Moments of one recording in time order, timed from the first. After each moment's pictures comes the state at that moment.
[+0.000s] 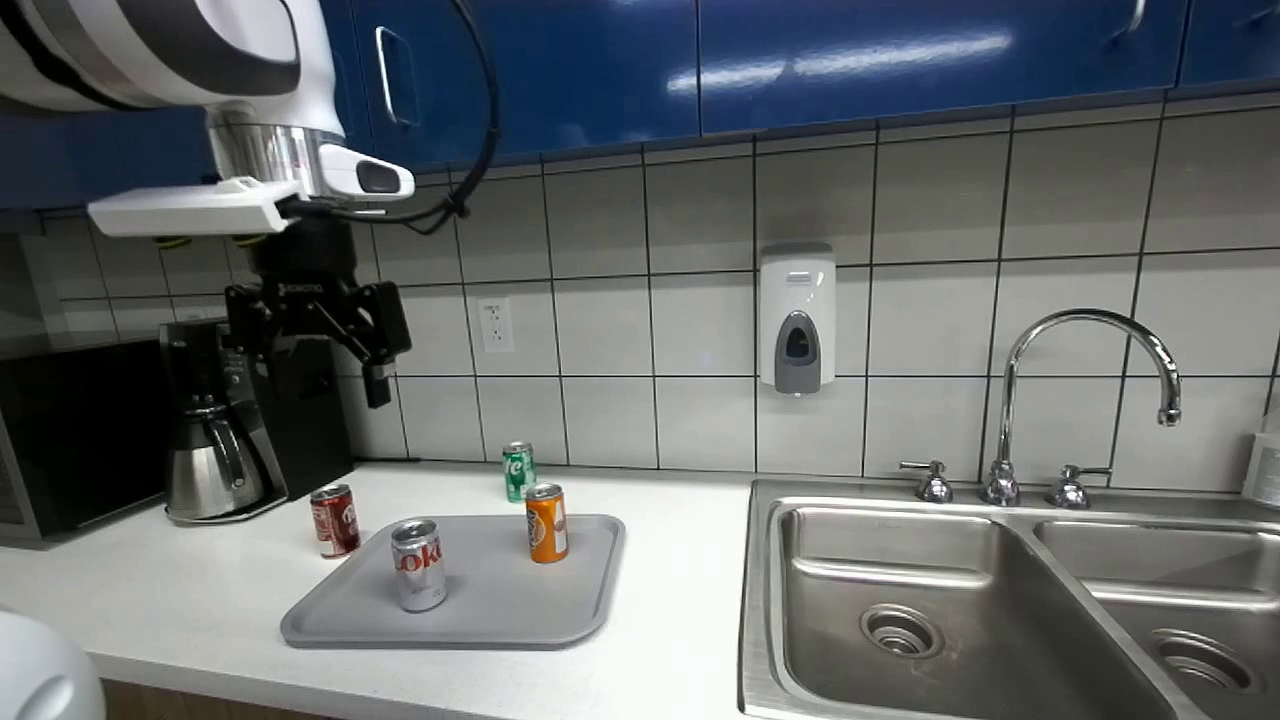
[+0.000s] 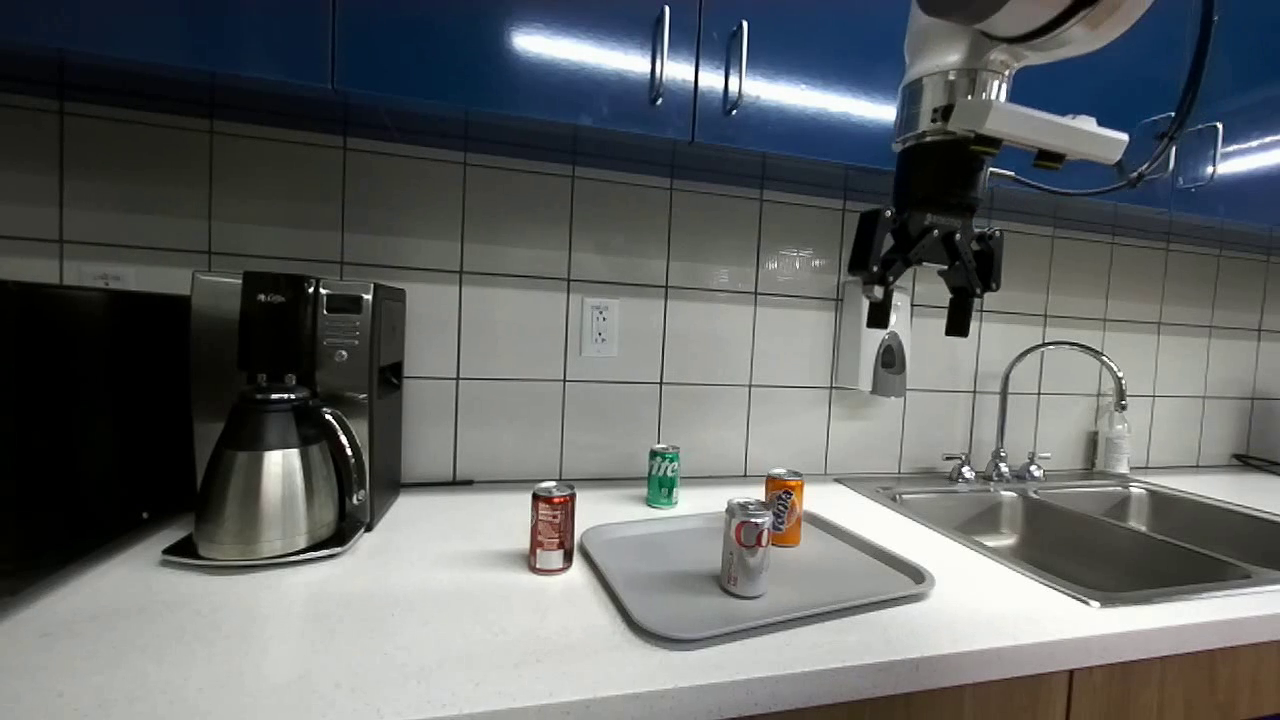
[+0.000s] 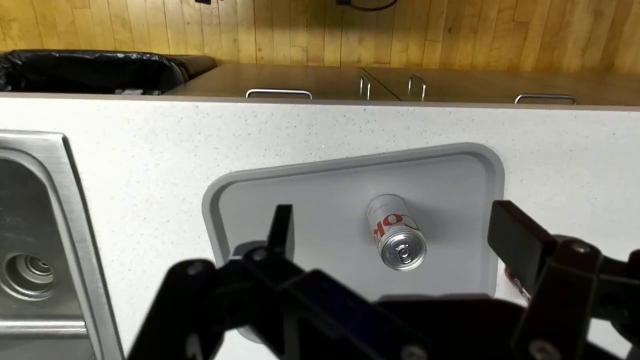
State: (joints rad) arm 0.09 -0.73 0.08 -2.58 0.07 1.91 0.04
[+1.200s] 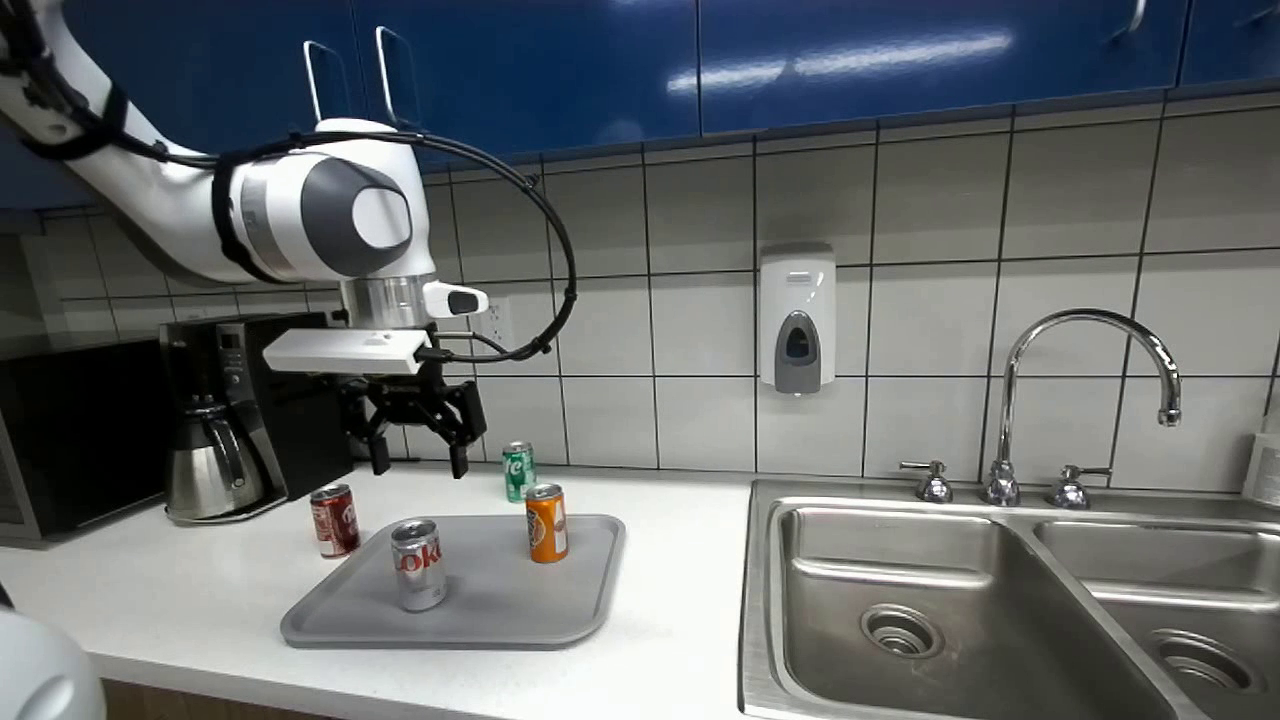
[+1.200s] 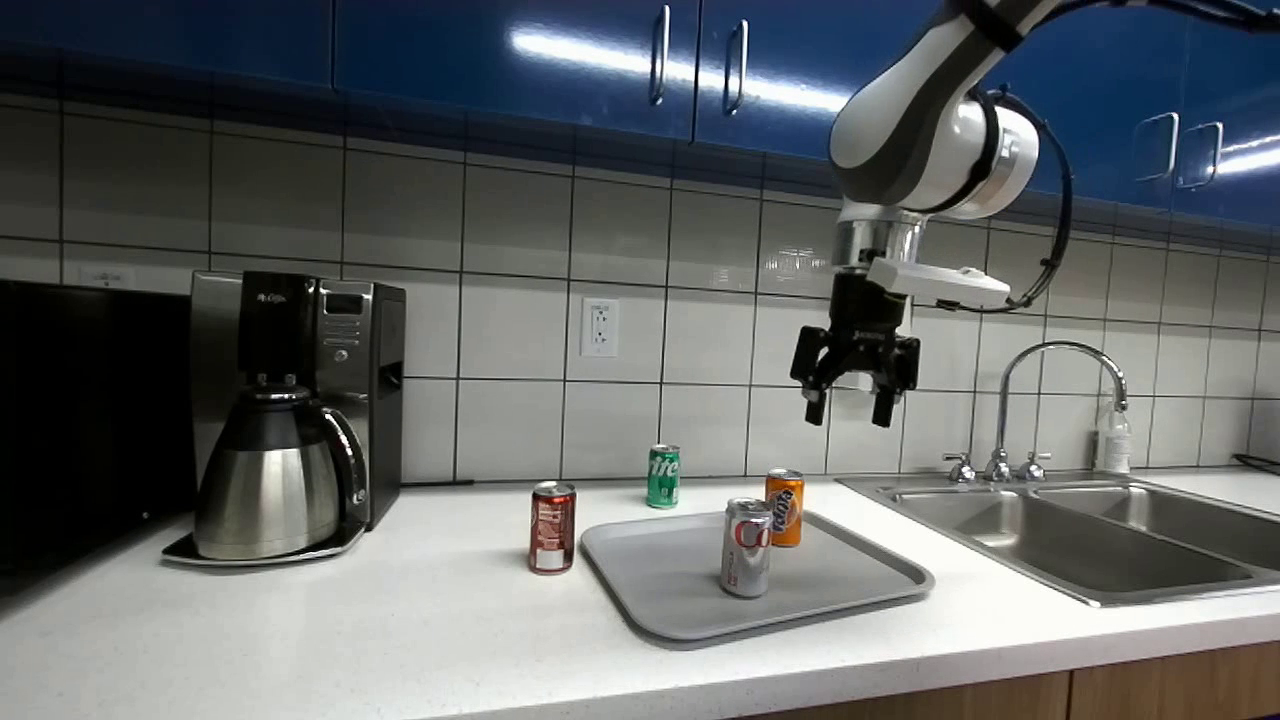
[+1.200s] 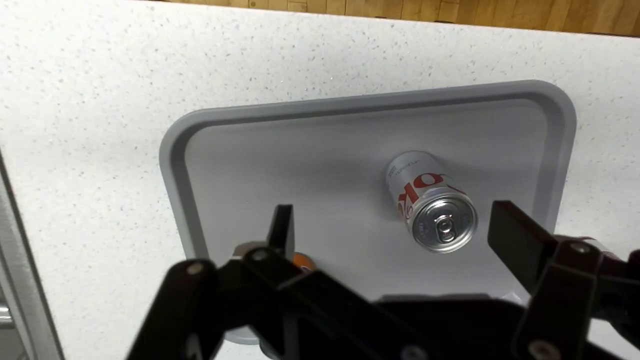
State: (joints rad) arm 0.08 -0.33 0.05 -2.56 0.05 2.32 -0.02
